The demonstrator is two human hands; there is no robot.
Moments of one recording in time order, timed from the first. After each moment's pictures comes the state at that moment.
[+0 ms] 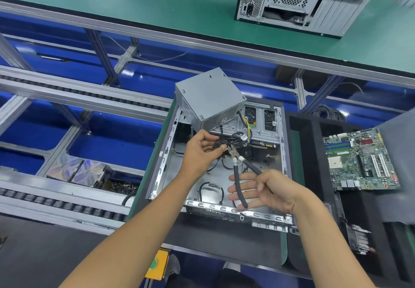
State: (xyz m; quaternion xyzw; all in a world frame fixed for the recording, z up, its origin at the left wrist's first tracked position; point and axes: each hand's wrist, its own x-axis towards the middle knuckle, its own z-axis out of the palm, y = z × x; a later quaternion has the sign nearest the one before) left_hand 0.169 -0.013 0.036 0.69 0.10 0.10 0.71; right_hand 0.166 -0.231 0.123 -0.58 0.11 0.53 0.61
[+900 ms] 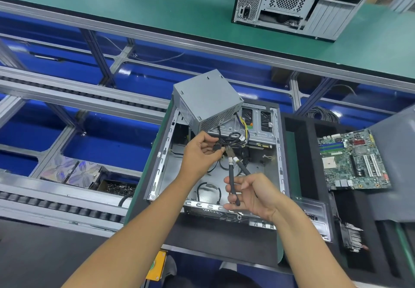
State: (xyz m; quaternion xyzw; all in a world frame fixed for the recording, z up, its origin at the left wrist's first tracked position) left_hand 0.167 -0.020 0.040 0.70 0.10 0.11 0.70; right_hand 0.140 -0.202 0.122 -0.52 0.20 0.48 0.67
